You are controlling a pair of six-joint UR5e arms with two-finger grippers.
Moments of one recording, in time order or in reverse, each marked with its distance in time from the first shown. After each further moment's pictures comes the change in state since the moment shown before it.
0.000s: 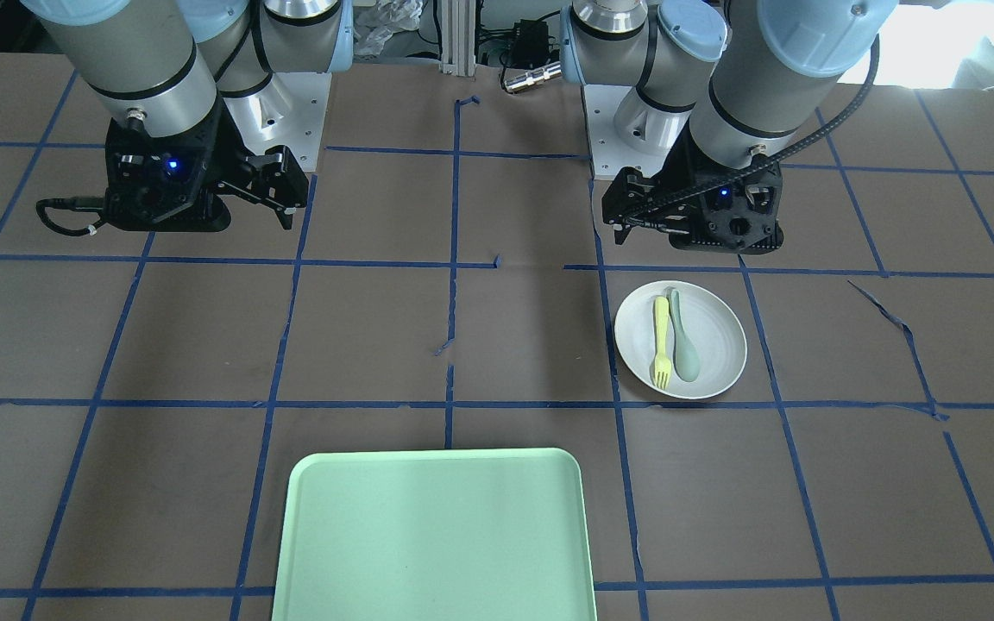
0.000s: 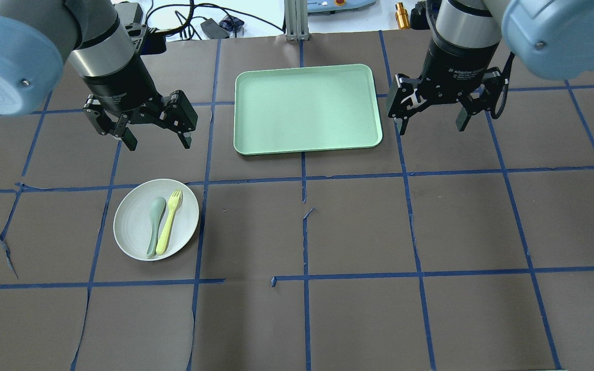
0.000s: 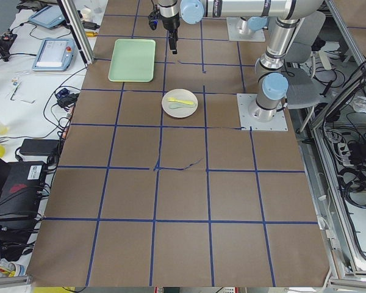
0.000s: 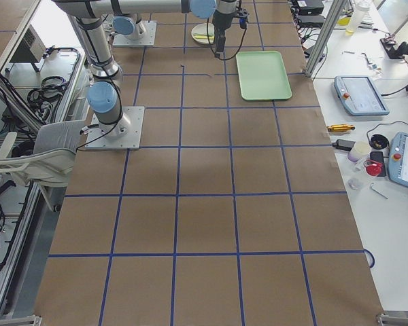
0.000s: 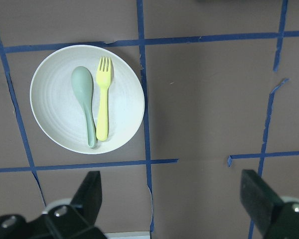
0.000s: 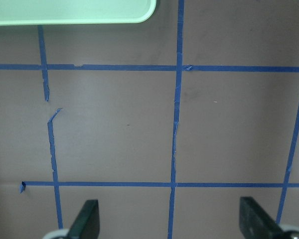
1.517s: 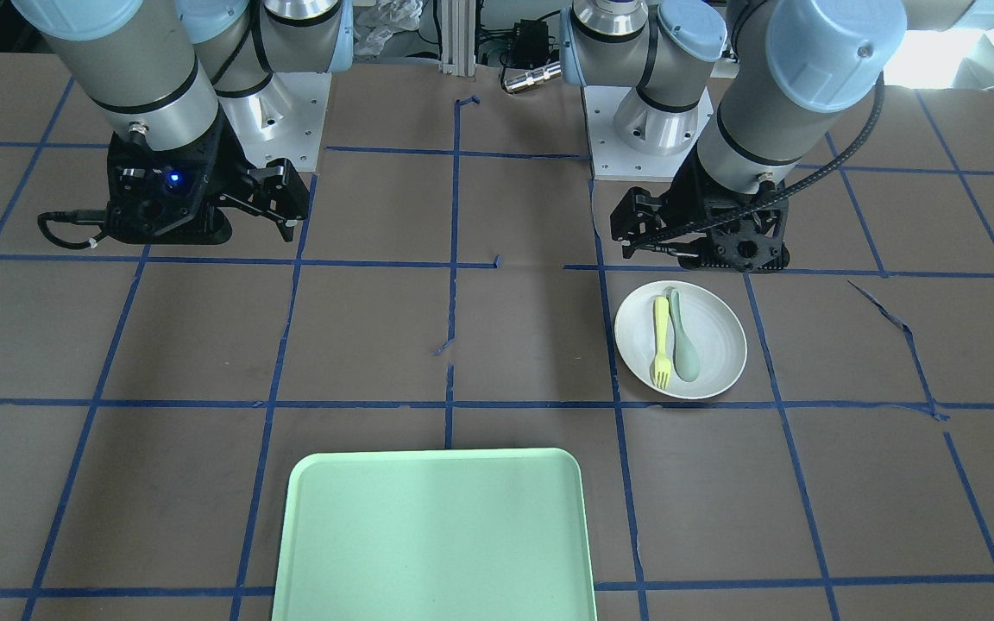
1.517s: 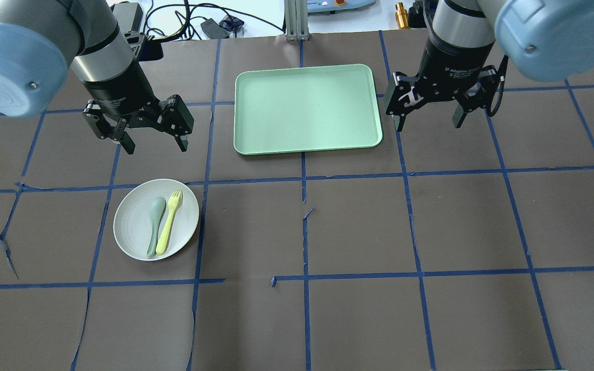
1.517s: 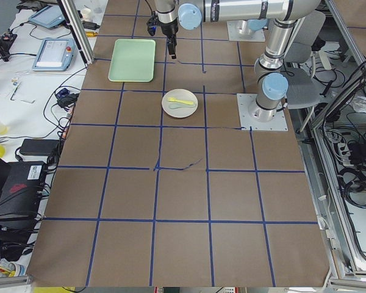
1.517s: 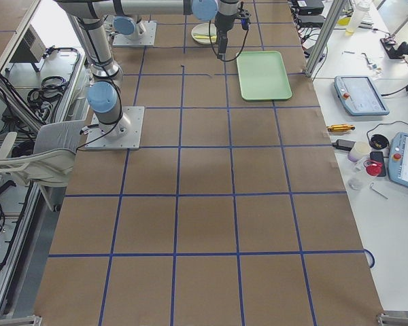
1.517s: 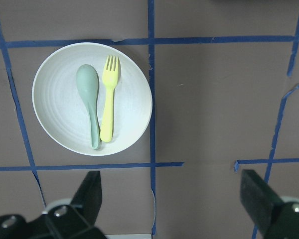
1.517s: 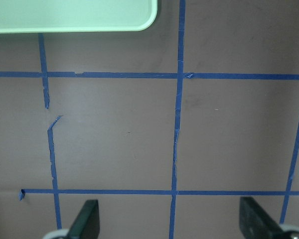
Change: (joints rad) left arm 0.022 -0.016 -0.023 0.016 0.006 0.001; right arm 0.000 0.013 0.006 -0.029 0.001 -0.001
